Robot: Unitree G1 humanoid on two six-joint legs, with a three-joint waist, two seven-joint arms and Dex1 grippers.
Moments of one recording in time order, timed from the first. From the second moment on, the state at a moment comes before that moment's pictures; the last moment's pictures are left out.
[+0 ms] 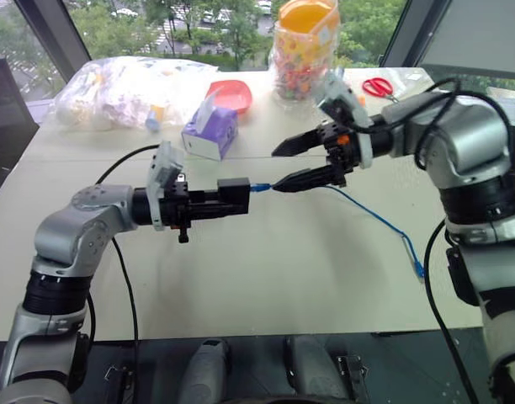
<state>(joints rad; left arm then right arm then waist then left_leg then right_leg) -0.51 0.67 0.02 -0.18 -0.69 0.72 -1.14 -1.14 -0.68 0.35 0.18 0.44 0.88 1.39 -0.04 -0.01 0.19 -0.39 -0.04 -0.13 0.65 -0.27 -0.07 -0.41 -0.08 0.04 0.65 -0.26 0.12</state>
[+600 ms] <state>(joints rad) -0.50 0.69 0.06 -0.22 -0.73 0.74 -1.08 -1.20 -0.60 0.38 0.32 0.38 0.83 1.51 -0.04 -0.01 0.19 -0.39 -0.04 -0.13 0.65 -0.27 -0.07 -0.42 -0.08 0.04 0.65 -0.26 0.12</state>
